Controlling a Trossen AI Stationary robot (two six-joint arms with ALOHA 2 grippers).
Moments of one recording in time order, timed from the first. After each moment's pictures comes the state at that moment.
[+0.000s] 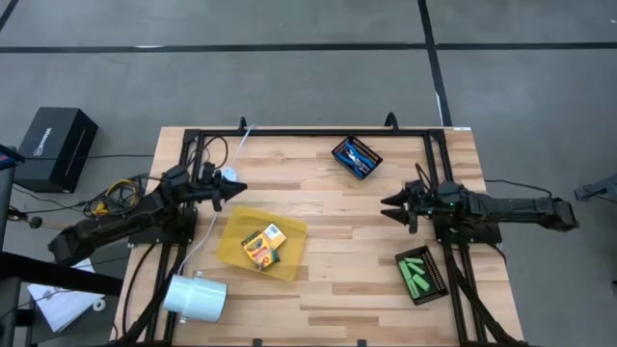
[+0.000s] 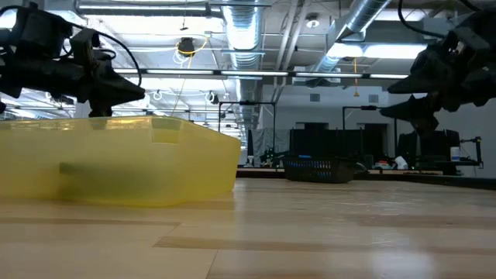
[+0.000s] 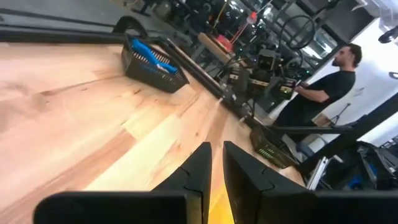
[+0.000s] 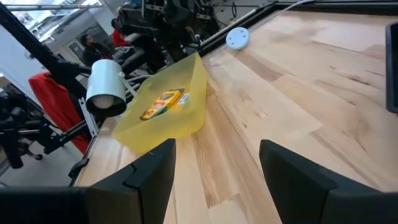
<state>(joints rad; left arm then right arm) 0.58 0.33 0.01 0.21 0.37 -0.63 -0.09 0.22 0.01 0.01 -0.03 0.52</state>
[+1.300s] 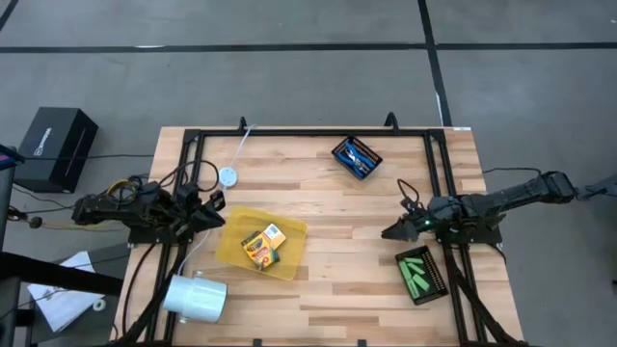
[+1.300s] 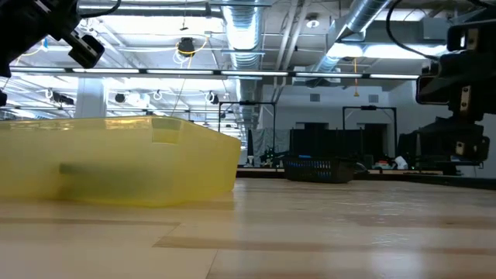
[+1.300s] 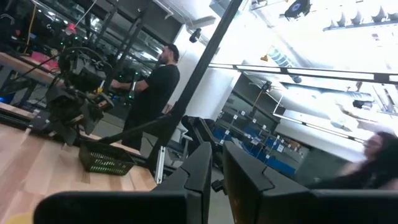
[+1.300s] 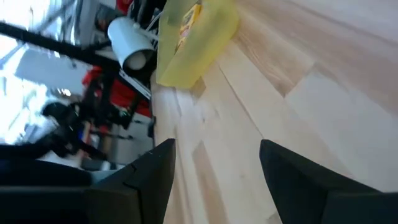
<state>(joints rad) -0.05 0.00 0.01 0.36 0.29 -0.63 0.20 0.42 0.01 0.06 -0.03 1.15</state>
